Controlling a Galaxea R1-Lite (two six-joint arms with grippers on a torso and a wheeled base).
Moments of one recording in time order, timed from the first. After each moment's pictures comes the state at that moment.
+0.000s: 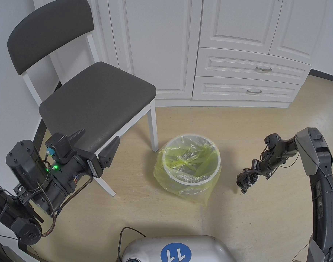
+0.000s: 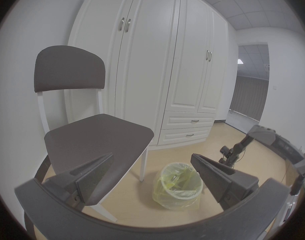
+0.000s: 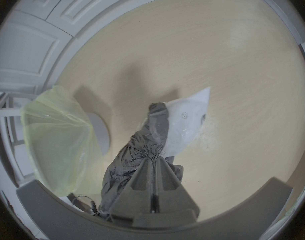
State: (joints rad) left arm -0.49 1.68 -0.29 -1.46 0.13 -0.02; right arm -0.10 2.73 -1.88 0.26 0.24 0.29
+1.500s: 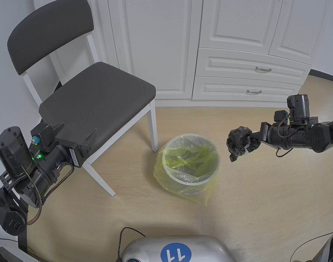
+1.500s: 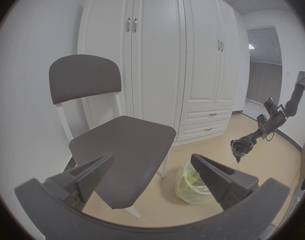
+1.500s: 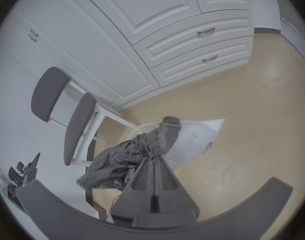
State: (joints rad) left arm -0.40 1.54 -0.35 -1.20 0.21 0.06; right arm 0.15 1.84 -1.03 -0.29 0.27 0.37
